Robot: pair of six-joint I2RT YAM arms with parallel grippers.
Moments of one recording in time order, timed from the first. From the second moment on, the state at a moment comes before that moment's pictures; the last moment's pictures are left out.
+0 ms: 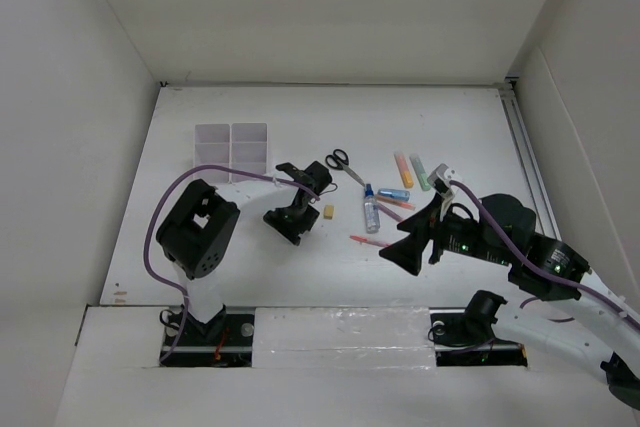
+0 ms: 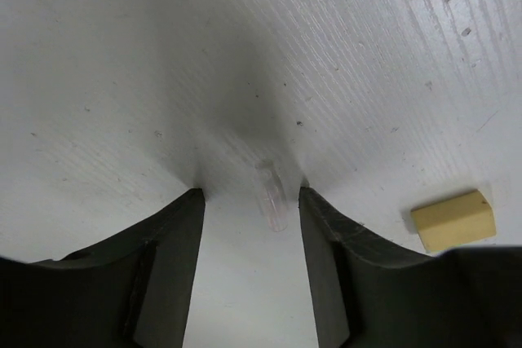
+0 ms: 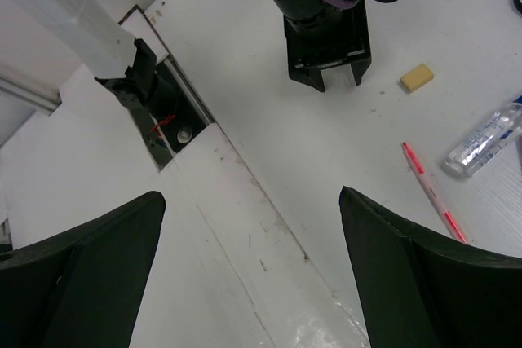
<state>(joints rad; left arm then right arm) -0.72 1.79 1.13 -0.92 -0.20 -1.65 0.90 0.62 0.92 -0.59 -0.21 0.38</state>
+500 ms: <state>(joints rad) -0.72 1.79 1.13 -0.92 -0.20 -1.65 0.90 0.62 0.92 -0.59 -0.22 0.38</state>
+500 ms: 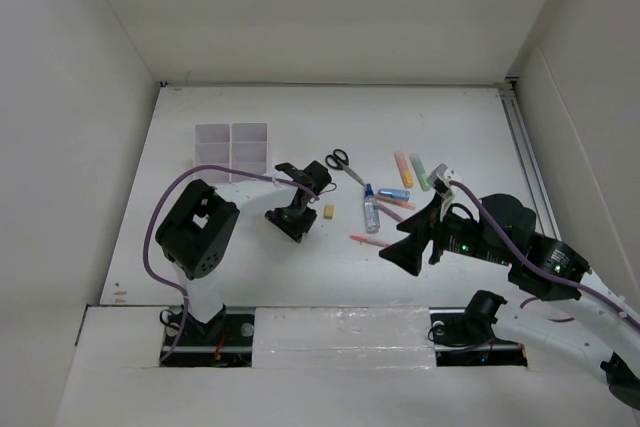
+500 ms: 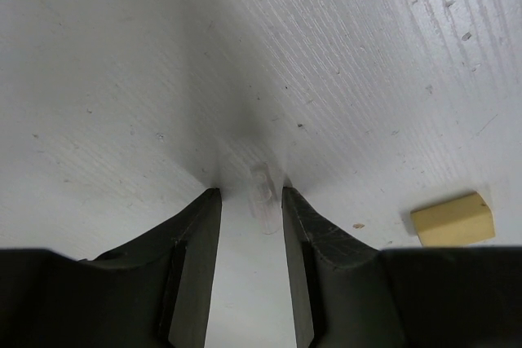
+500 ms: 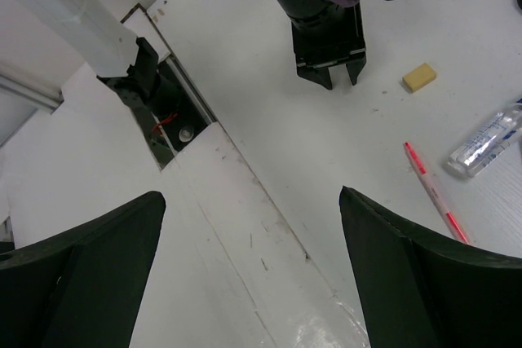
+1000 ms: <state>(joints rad) -0.73 1.82 1.15 -0.90 -0.21 -1.60 0.90 0.62 0.92 -0.59 -0.21 0.38</state>
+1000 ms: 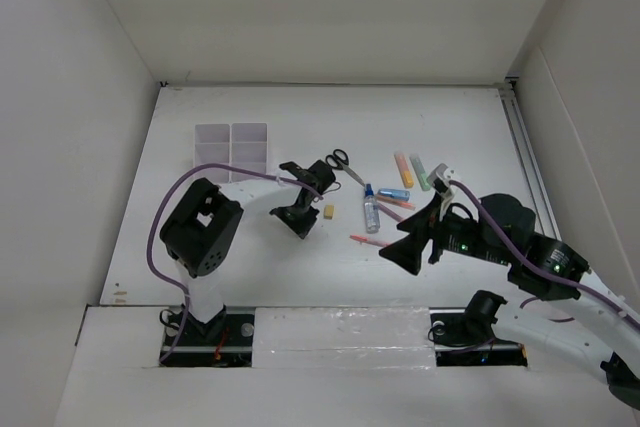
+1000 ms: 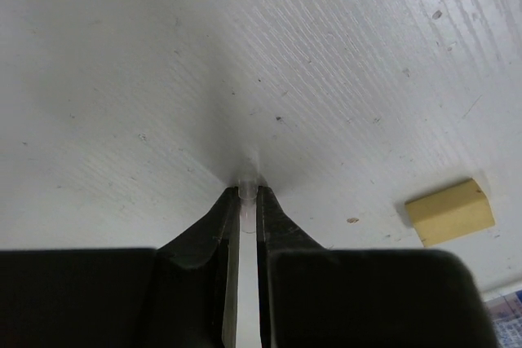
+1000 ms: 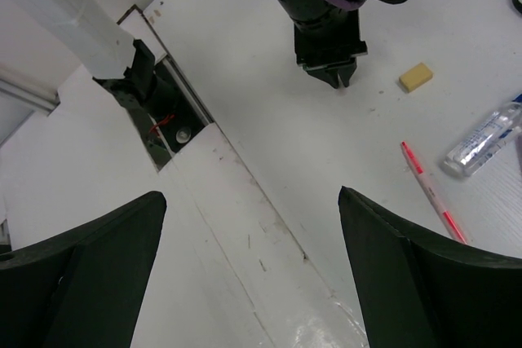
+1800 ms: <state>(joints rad) -0.21 1.09 1.08 -0.78 -0.33 -0.95 0.92 1.31 1.19 -0.78 0.04 0.28</state>
